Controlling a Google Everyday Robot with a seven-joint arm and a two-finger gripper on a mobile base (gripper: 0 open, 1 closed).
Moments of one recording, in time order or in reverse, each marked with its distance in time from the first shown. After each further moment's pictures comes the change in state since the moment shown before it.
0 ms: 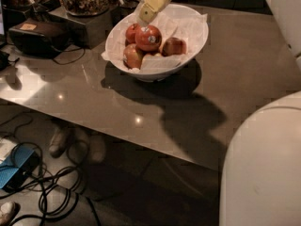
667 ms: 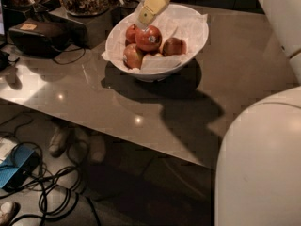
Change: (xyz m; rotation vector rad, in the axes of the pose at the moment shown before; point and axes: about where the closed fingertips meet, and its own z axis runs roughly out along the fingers) arm -0.001 -0.002 0.014 -0.020 -0.002 -0.001
